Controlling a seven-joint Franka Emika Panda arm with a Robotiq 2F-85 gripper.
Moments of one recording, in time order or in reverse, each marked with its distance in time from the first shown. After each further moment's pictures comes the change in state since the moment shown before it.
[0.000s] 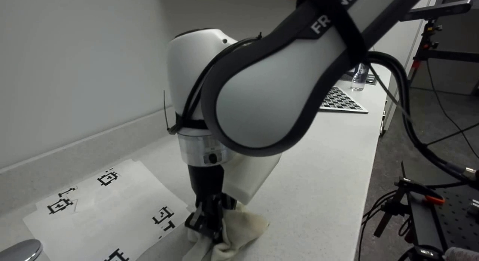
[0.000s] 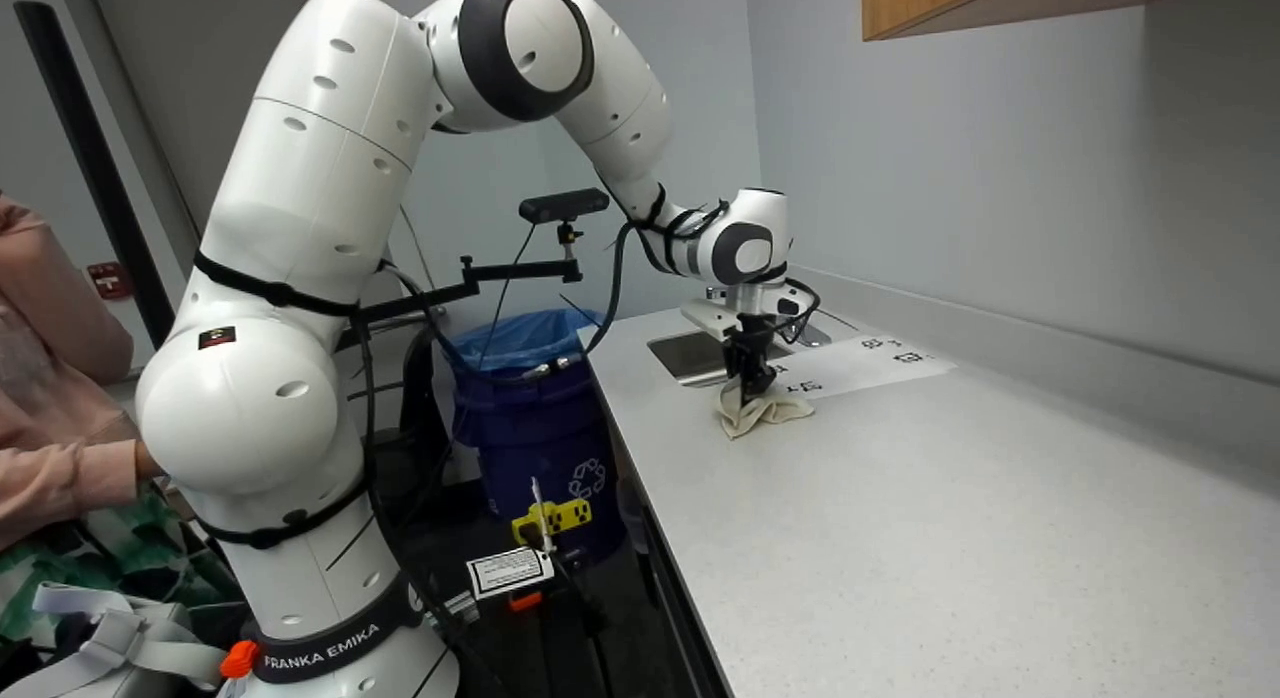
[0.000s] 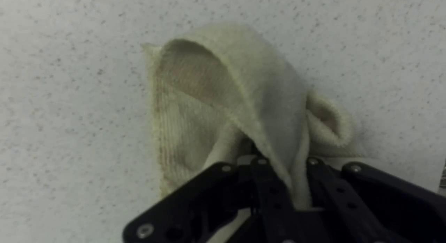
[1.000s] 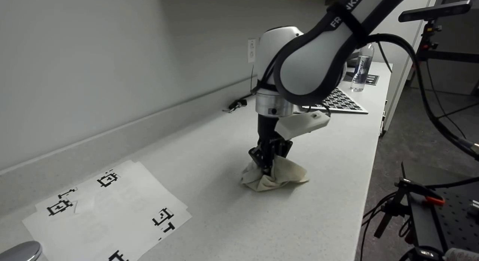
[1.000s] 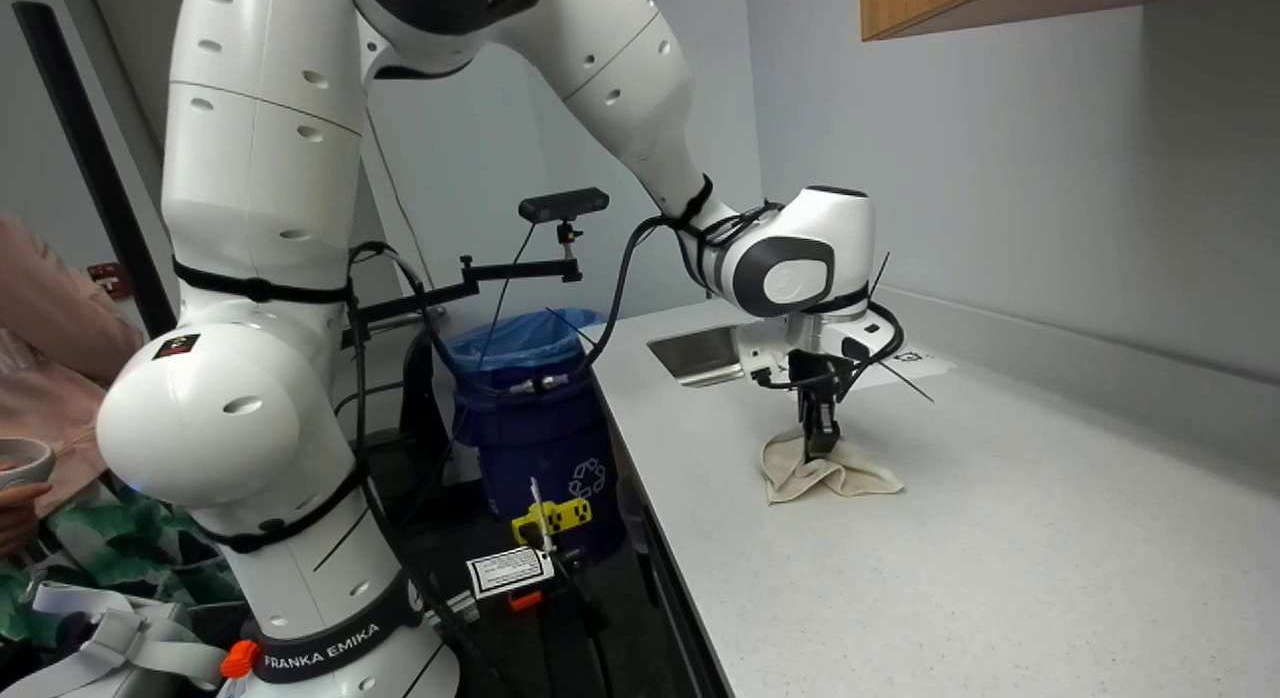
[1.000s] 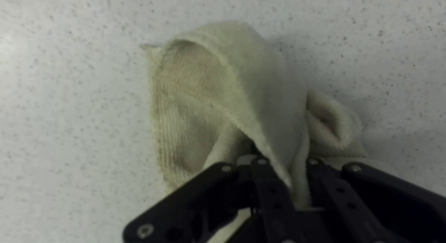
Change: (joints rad) arm -0.198 -0.209 -0.123 -0.363 0.108 0.187 0.043
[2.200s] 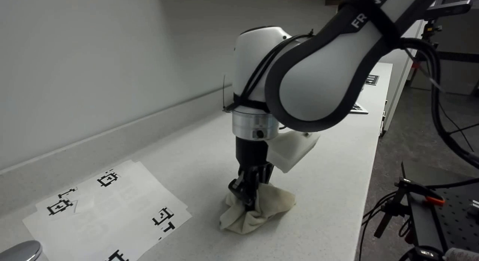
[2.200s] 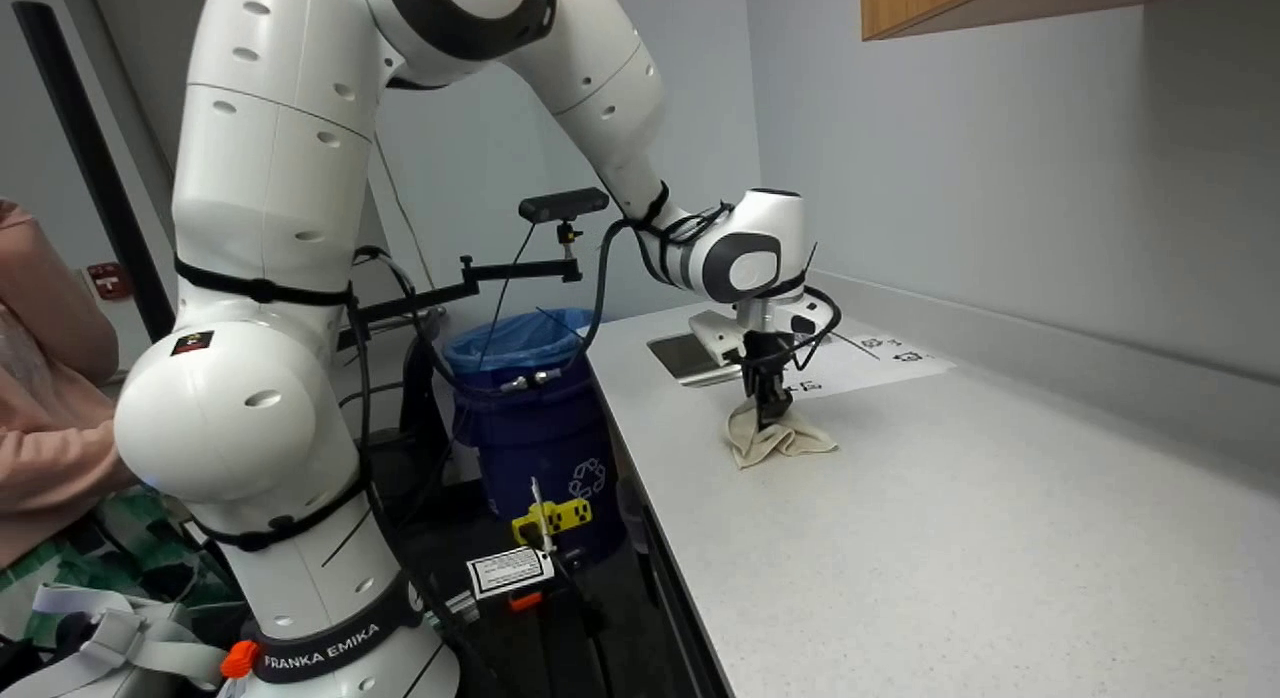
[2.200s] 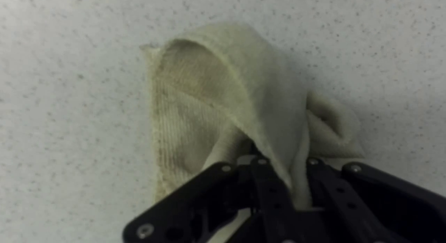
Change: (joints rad) arm 0.081 0.045 0.117 0.072 -0.056 -0.004 -0.054
